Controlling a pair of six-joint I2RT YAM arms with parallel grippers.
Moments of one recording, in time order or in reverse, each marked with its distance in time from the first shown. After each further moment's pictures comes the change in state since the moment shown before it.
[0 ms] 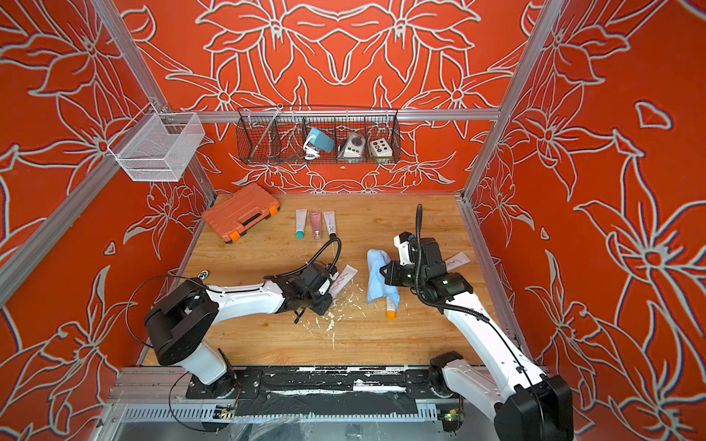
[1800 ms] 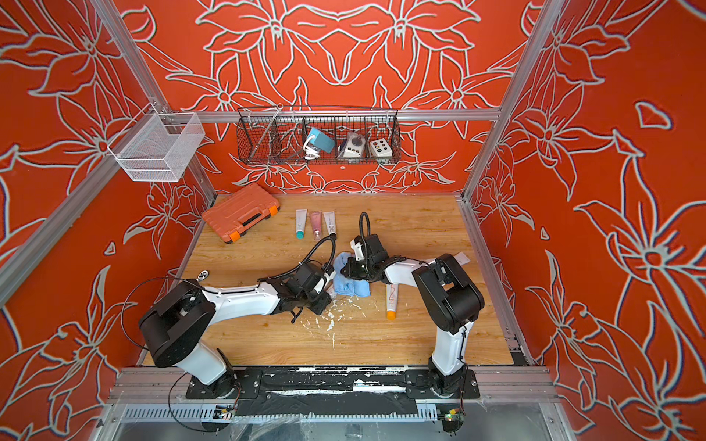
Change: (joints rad) left arm 0.047 -0.027 -0.055 0.077 0.067 0.018; right arm 0.205 0.806 0.131 0.586 -0.070 0.160
